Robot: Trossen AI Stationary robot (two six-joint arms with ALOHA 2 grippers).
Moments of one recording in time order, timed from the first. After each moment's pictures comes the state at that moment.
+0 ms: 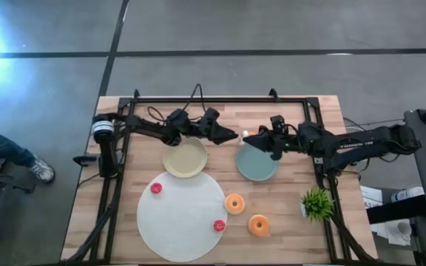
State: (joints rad) left arm 0.28 1.84 0.97 1.33 0.54 -1.54; right arm -0.03 1.06 0.60 0.63 -0.02 0.90
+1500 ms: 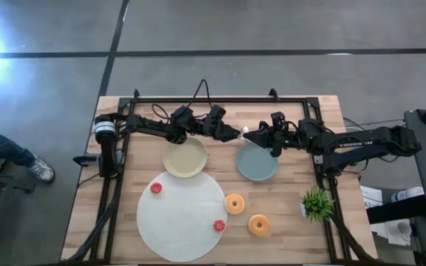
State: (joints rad) left arm 0.25 1.85 1.09 1.27 0.58 -1.46; right arm -0.09 1.06 0.60 0.64 -0.06 0.86
